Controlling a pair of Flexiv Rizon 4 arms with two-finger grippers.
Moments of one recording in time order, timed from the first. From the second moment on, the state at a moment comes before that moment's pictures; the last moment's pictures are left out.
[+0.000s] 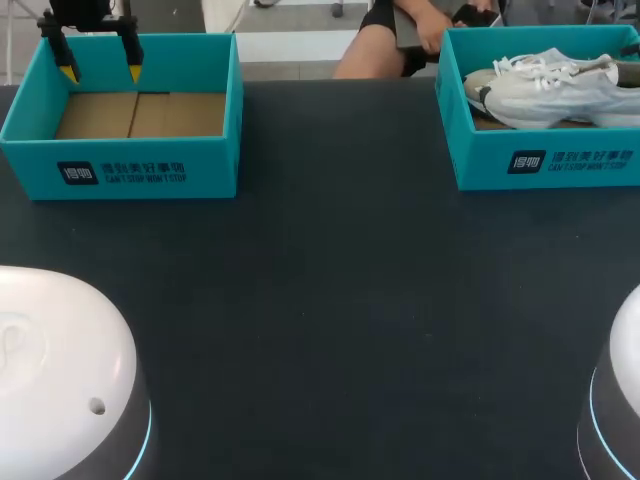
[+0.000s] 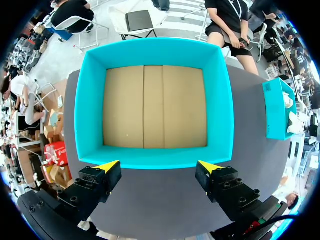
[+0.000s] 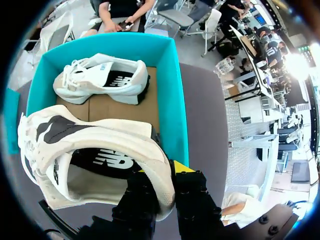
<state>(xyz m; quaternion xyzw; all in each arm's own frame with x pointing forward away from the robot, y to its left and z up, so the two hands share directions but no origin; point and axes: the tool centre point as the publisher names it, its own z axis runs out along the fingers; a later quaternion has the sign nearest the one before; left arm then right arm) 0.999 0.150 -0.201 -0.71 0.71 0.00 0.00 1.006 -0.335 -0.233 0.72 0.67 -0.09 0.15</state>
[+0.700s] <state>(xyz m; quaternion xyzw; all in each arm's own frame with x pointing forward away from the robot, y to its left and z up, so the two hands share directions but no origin) 0.999 0.150 -0.201 -0.71 0.71 0.00 0.00 0.957 -0.264 -0.140 0.71 0.68 -0.10 0.16</state>
